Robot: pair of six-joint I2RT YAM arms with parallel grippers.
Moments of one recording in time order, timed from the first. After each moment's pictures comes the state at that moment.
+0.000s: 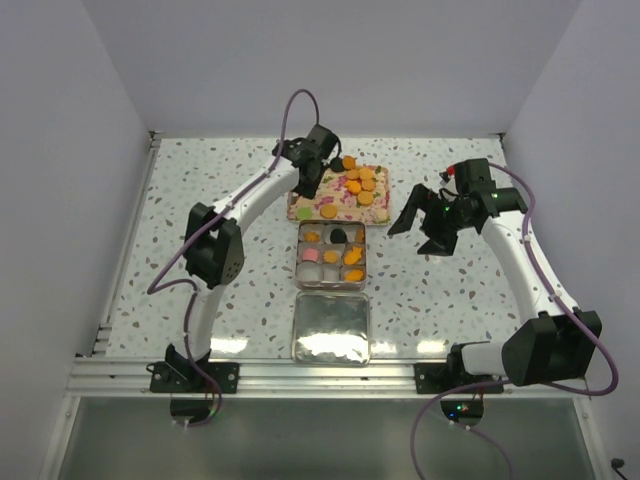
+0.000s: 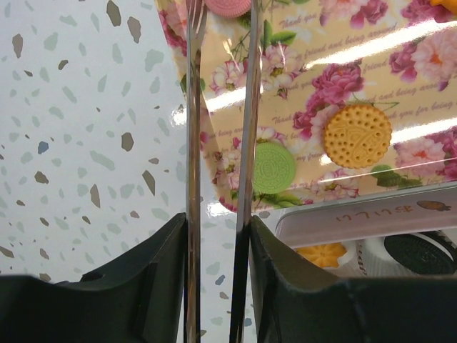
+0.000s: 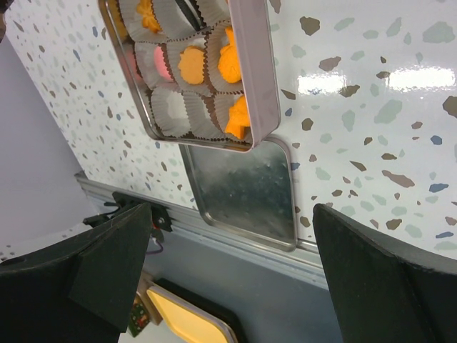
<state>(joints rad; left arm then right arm) -0.58 2.21 2.08 -0.95 -0.38 -0.12 0.12 1.33 1.25 -1.02 -0.43 0.57</state>
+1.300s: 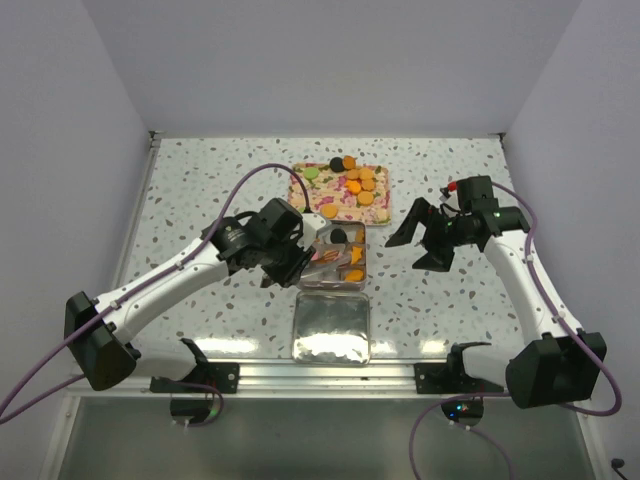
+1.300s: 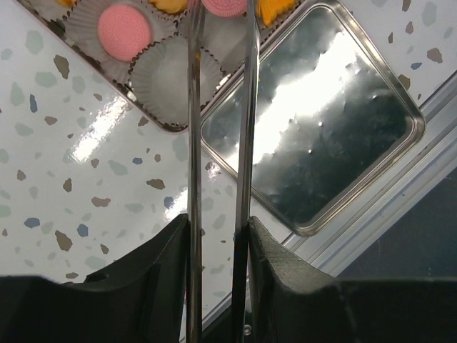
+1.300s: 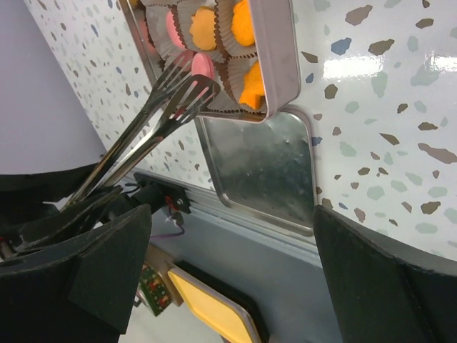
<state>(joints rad) -0.82 1.32 1.21 -0.91 0.08 -0.06 0.11 1.22 1.11 -0.99 -0.53 0.64</state>
